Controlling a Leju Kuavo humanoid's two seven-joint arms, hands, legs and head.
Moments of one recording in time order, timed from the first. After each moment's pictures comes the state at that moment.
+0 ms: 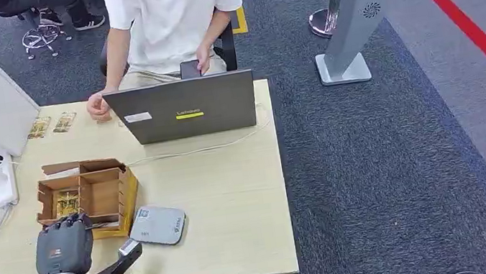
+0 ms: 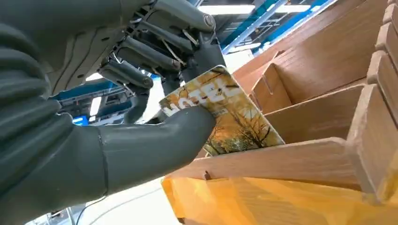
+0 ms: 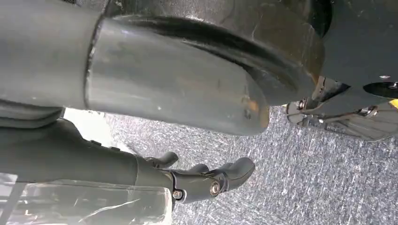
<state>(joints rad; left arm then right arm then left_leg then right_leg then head) -0.01 0.24 0.08 -1.41 -1.49 0.31 0.11 -0.06 0.20 -1.09 -0.20 1.34 -0.11 -0.07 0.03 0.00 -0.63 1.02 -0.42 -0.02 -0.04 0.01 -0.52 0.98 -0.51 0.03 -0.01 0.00</state>
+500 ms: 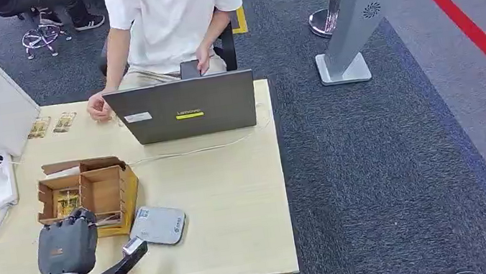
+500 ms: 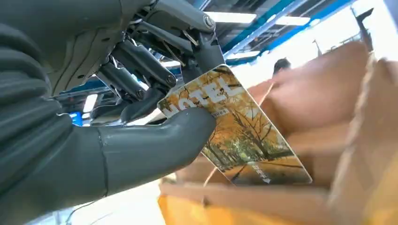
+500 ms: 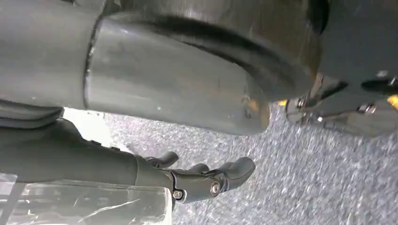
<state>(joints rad) 0.04 0.23 0.04 -1.55 -1.47 0.30 0.10 -0.06 0.20 -1.10 -0.20 1.31 -0.16 -0.06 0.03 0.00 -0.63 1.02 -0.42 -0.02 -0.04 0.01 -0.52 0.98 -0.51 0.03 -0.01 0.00</state>
